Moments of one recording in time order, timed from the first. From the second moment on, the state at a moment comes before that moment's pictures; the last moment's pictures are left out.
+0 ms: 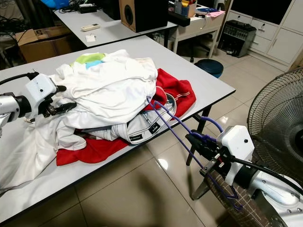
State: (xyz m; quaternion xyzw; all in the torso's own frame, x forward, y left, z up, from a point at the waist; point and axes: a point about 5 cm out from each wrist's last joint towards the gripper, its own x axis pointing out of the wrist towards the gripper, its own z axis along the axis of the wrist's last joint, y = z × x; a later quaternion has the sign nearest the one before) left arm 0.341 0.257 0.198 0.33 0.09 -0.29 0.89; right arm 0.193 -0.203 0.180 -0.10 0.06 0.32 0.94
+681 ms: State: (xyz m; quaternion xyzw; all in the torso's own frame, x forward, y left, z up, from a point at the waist) left arm 0.348 0.249 0.191 0.28 0.07 -0.31 0.91; right arm 0.193 -0.203 0.179 -0.10 0.06 0.33 0.94
